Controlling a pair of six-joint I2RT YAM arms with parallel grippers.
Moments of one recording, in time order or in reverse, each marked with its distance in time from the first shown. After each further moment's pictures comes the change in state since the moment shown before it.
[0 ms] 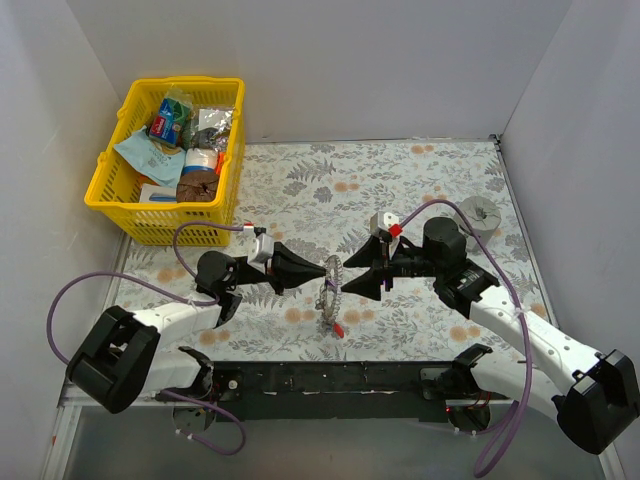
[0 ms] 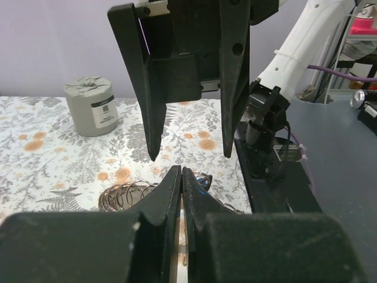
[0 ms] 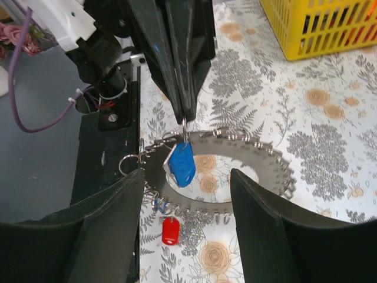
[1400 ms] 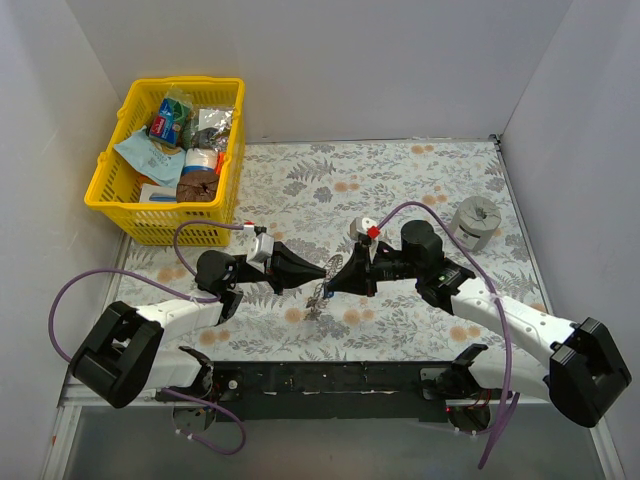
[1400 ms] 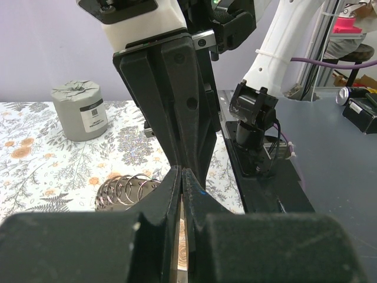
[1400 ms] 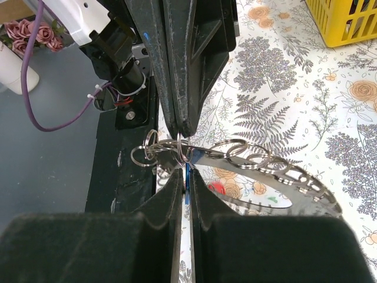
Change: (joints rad) left arm 0.005 0.045 0.011 0.086 0.063 -0.069; right arm 0.094 0.145 -0.019 0.160 -0.013 0.089
